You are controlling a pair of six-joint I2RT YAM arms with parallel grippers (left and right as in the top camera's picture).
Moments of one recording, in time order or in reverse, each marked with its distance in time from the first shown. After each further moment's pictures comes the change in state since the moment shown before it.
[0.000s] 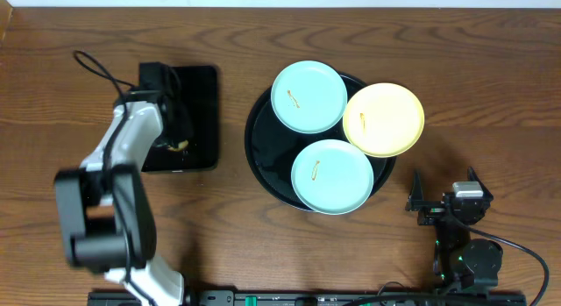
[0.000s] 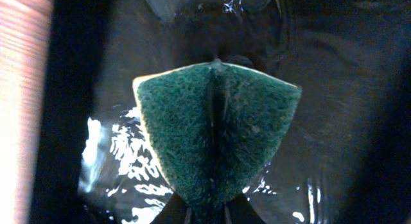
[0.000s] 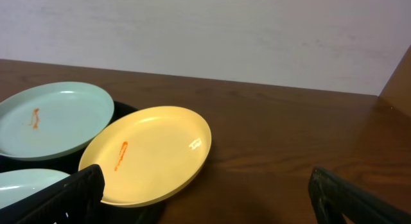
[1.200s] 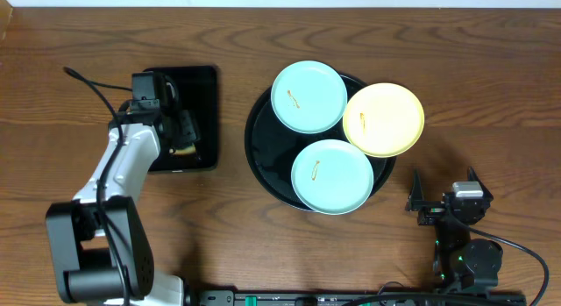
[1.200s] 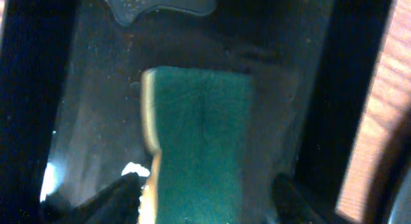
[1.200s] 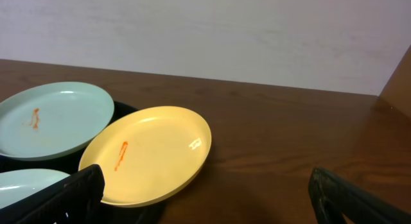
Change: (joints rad) left arm 0.000 -0.119 -0.154 0.157 0.116 0.007; right arm 0.000 0.000 0.000 0.000 0.000 0.000
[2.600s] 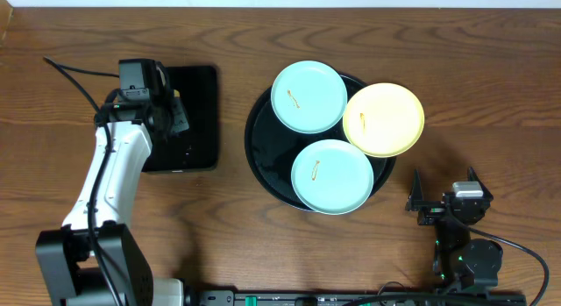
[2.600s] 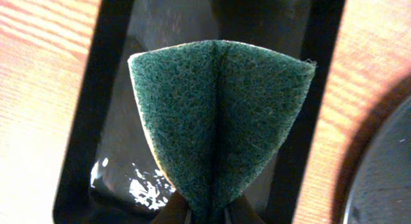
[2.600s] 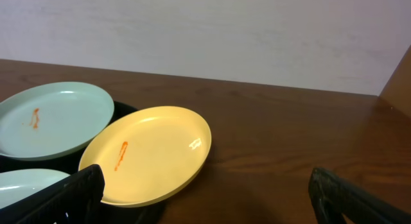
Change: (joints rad) left arm 0.002 -0.085 0.097 -0.131 -0.038 -0.004; right arm 0.000 0.000 0.000 0.000 0.000 0.000
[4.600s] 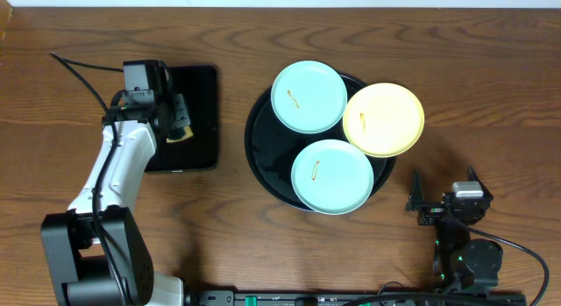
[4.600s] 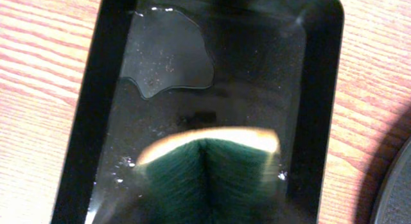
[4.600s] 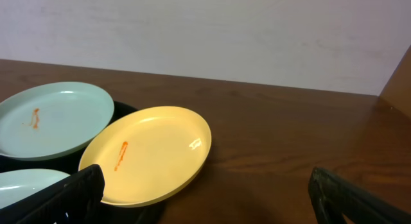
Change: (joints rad) left arm -0.001 0.045 -0.038 0.185 -0.012 0.060; right arm 0.000 0.000 0.000 0.000 0.000 0.000
